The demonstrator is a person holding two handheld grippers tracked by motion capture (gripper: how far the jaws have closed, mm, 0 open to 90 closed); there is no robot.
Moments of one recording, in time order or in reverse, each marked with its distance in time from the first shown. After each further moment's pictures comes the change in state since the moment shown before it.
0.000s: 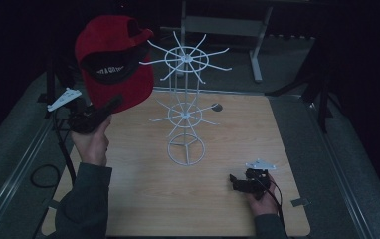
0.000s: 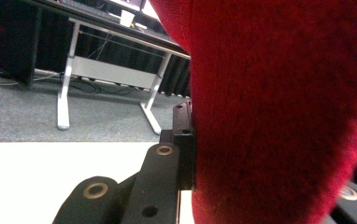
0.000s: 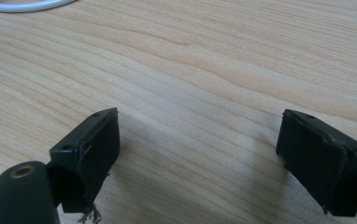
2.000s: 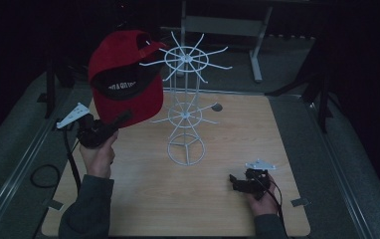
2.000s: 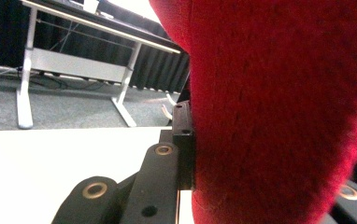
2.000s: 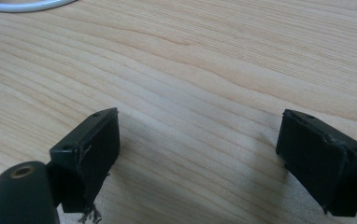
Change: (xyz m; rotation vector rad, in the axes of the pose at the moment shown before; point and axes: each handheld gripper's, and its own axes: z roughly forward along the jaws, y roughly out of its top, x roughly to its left) left arm 0.008 -0.043 0.002 0.021 -0.140 0.016; right arm 0.000 0.000 0.000 0.000 0.001 -0.001
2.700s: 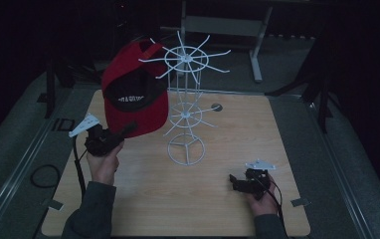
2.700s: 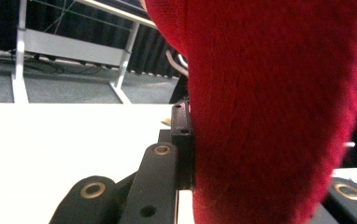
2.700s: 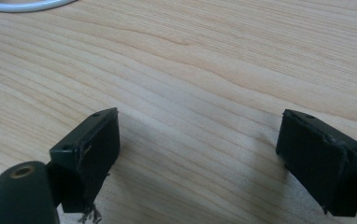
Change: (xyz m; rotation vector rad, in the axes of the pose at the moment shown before) left arm 0.010 -0.036 0.009 0.062 -0.009 0.009; right arm 0.000 0.000 0.000 -0.001 0.000 0.003
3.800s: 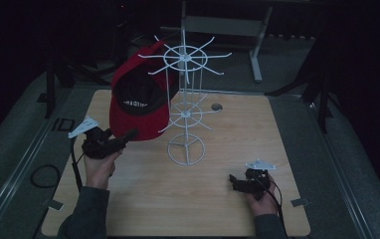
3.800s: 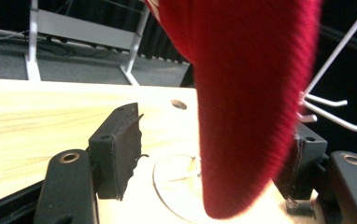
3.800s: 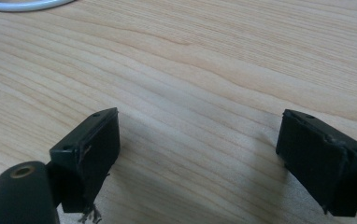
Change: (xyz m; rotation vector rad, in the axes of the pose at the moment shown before) left arm 0.003 -0.004 -0.007 0.078 0.046 -0.007; right arm 0.000 0.000 0.000 0.002 0.000 0.000
